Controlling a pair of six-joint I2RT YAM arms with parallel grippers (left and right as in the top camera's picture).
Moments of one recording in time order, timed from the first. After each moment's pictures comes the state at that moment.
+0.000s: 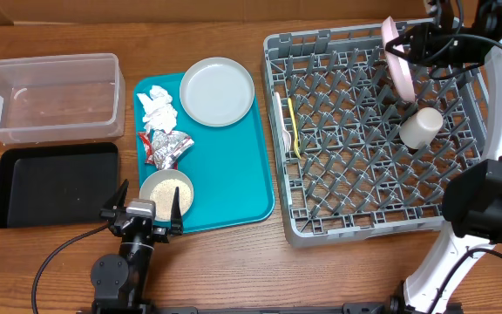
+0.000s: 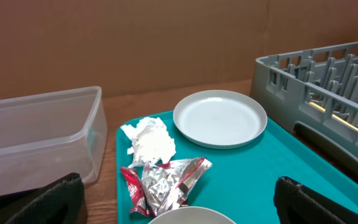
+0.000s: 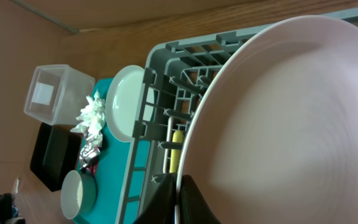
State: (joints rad) left arm -0.02 0.02 0.01 -0.07 0.10 0.08; right arm -0.23 2.11 2.20 -1.24 -0.83 -0.17
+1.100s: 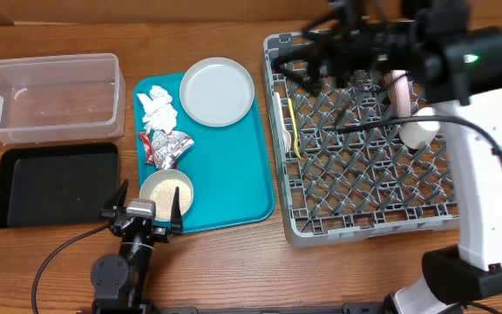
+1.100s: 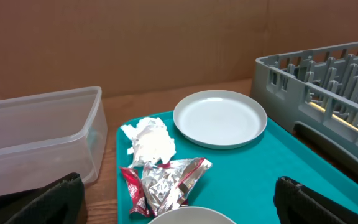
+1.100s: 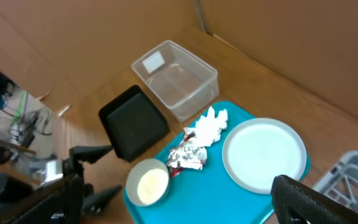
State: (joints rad) left arm -0.02 0.02 0.01 -0.07 0.10 0.08; right arm 0.28 1.77 2.20 -1.11 -0.82 -0.18
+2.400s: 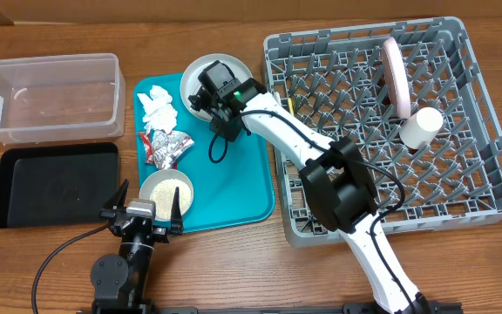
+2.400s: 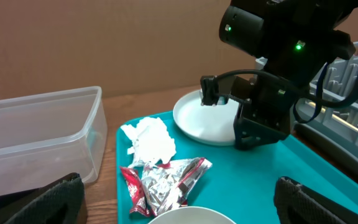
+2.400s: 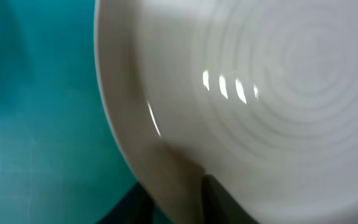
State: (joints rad) left arm -0.02 0.02 0.01 -0.07 0.10 0.08; right arm 0.66 2.50 2.14 -0.85 0.06 -0.41
